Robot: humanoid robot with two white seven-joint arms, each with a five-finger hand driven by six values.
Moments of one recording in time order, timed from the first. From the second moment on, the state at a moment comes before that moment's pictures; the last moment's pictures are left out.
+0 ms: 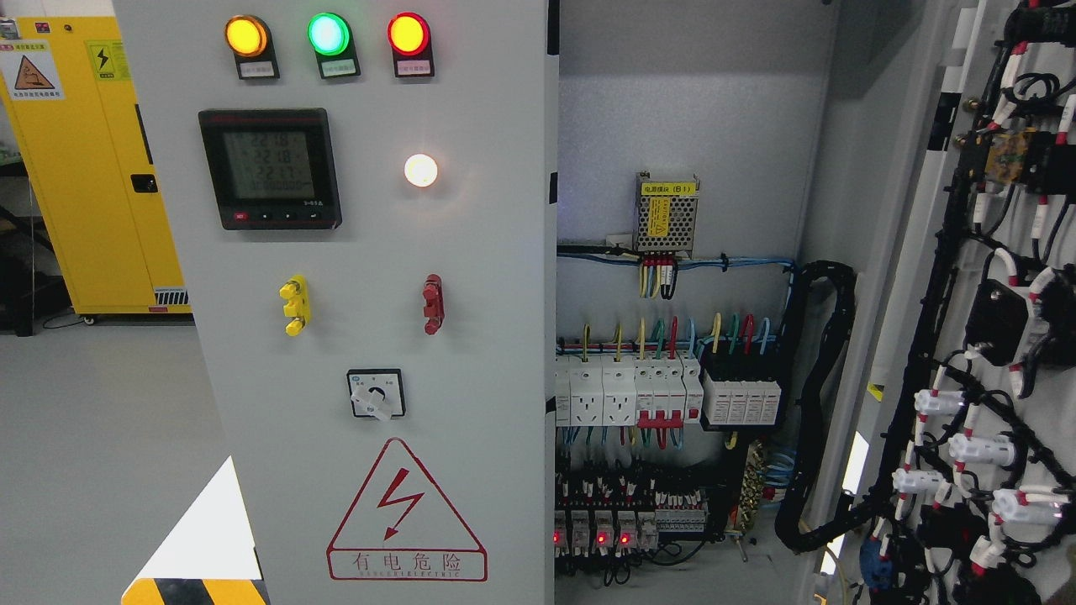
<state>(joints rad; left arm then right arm) -0.12 0.26 -0.48 -1.68 0.73 0.31 -0.37 0.00 0.00 0.08 -0.11 -0.06 0.16 -0.02</state>
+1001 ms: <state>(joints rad) 0.14 0.15 -0.45 -0.68 0.52 -0.07 -0.41 0.00 0.00 0.08 -0.11 -0.06 0.16 -0.02</state>
